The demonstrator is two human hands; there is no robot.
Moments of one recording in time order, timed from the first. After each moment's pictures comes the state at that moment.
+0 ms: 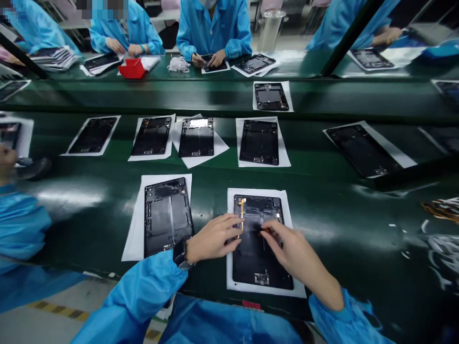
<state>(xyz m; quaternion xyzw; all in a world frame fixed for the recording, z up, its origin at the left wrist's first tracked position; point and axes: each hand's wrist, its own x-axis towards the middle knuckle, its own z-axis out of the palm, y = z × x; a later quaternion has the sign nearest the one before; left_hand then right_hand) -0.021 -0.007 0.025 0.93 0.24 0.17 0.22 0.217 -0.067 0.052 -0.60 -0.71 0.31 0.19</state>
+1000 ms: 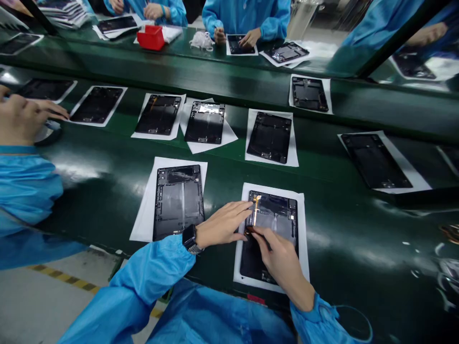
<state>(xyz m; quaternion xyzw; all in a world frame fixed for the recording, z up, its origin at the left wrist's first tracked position) -0.035 0.002 0.013 0.91 0.28 0.15 0.26 0.165 -0.083 0.016 -0.54 -0.77 0.21 0.27</state>
